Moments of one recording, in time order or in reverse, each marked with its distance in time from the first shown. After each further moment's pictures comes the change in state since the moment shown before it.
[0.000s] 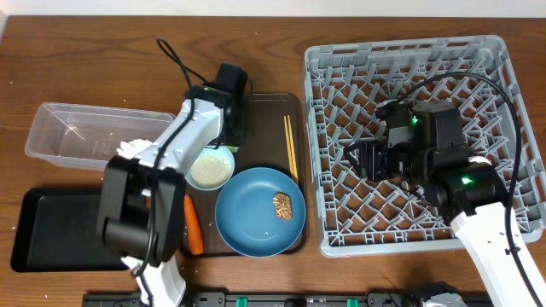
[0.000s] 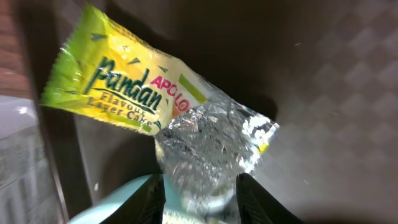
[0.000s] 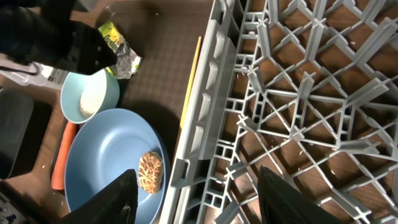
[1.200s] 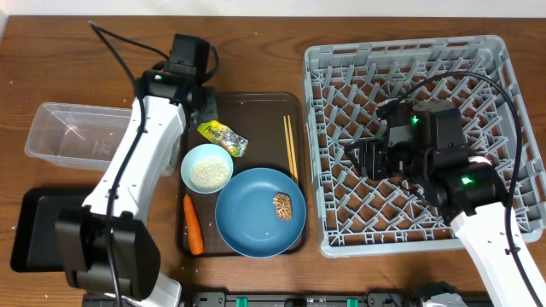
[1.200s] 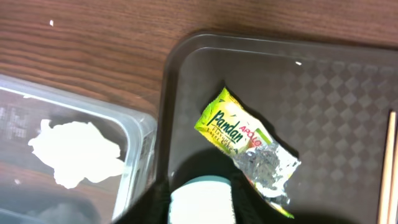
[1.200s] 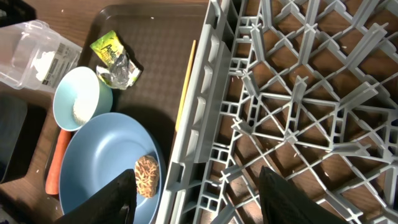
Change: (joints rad) left arm 0.119 -0.207 0.120 -0.116 -0.020 -0.011; right arm 0.000 0.000 0.000 0.012 0.019 0.000
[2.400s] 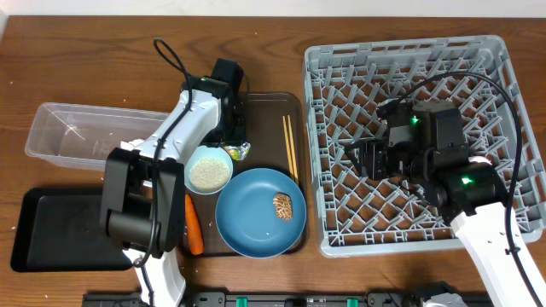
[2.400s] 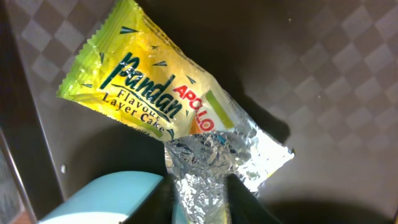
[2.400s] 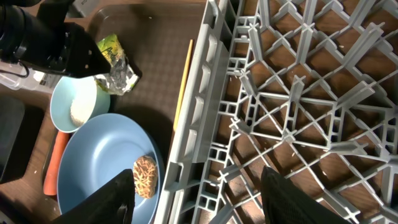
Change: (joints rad) left arm -0.091 0.247 -0.038 -0.004 0.150 -0.045; right arm 0.000 0.000 0.000 -0.002 0.007 0.000
